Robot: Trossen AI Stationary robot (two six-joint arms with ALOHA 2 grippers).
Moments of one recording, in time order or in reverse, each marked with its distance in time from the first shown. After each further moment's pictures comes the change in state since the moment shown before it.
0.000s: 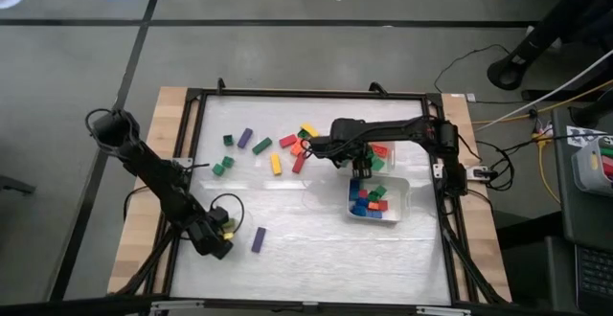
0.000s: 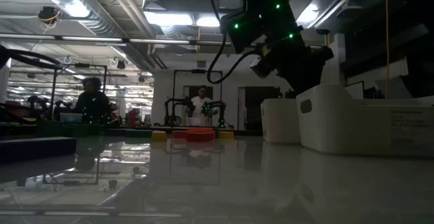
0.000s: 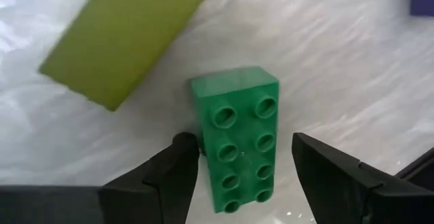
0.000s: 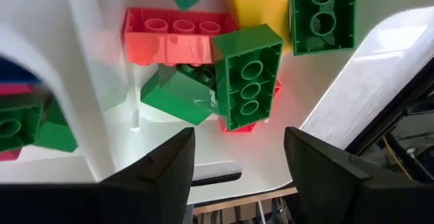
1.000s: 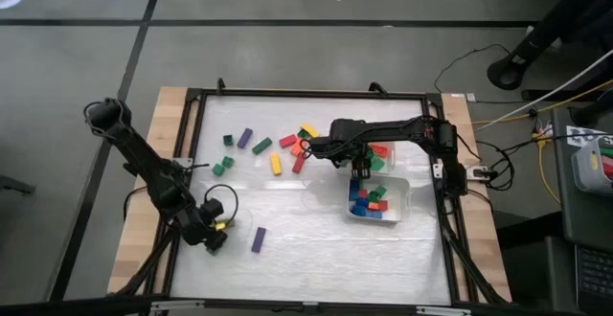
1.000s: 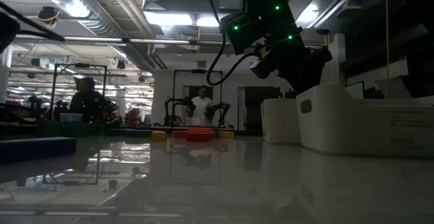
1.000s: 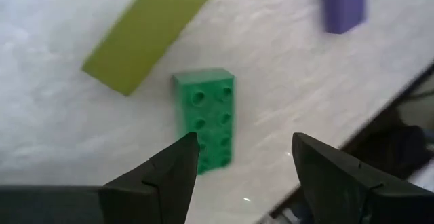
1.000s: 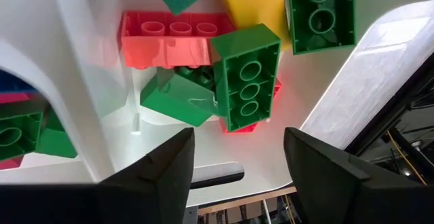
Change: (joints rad) left arm -0.001 -0.255 -0.004 -0.121 -0.066 -0.012; right arm 0.000 0.011 0.000 -0.001 0.001 0.041
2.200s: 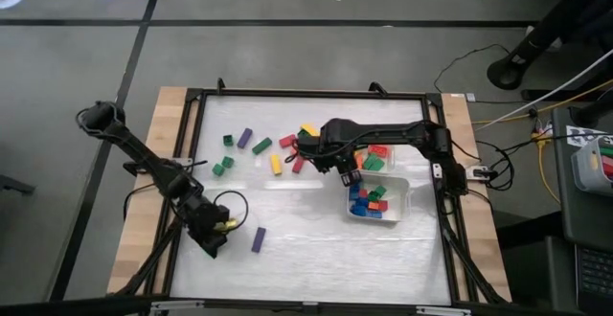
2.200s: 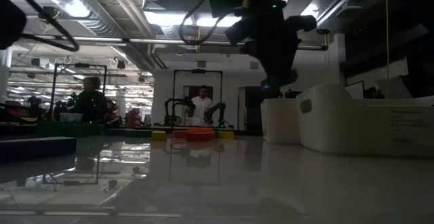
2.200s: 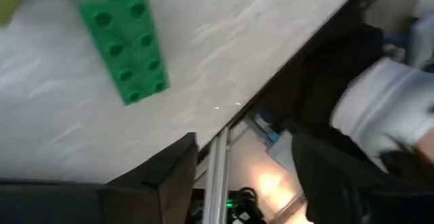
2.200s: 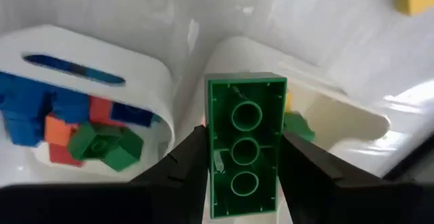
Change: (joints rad) left arm 0.191 -0.036 0.000 0.117 0.444 0.180; right arm 0.072 0.044 0.268 0.005 -0.131 -0.270
